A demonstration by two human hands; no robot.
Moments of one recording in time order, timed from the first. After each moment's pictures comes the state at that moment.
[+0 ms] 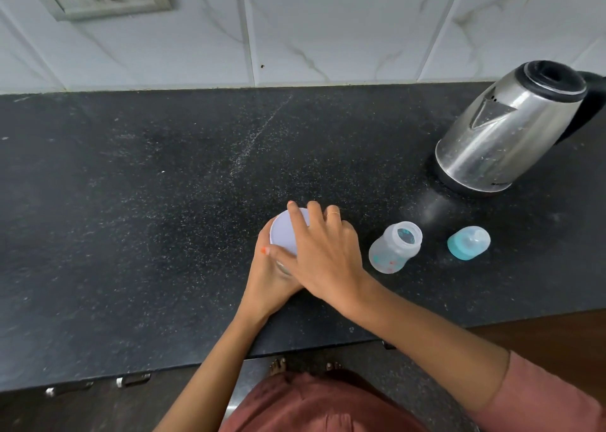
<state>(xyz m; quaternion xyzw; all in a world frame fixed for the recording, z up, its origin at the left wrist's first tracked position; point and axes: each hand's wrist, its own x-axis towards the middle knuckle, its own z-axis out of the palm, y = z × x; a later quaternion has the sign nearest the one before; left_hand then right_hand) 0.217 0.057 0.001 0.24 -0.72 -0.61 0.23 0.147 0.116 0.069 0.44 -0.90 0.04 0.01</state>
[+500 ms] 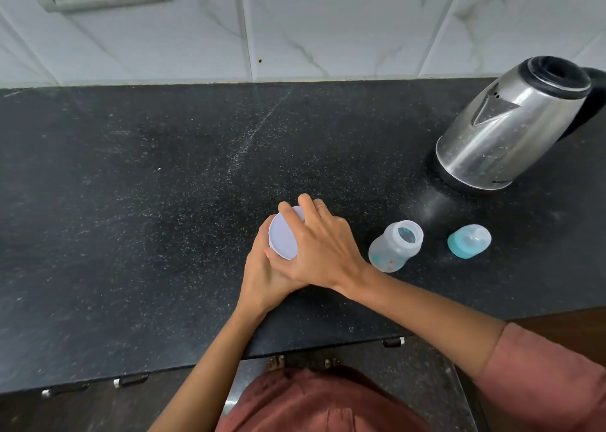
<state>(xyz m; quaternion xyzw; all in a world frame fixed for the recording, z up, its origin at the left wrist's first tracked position) 0.218 0.051 -0.010 0.27 -0.73 -0.58 0.25 0.127 0.111 0.046 0.54 -0.83 0.12 0.06</state>
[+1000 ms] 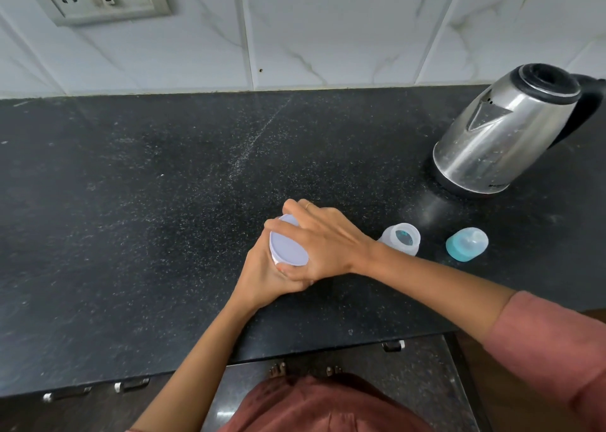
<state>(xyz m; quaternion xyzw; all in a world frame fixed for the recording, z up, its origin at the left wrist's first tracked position) 0.218 0.038 -0.001 0.24 -0.77 -0.57 0.17 0.100 0.111 0.057 0.70 -0.71 0.08 0.00</state>
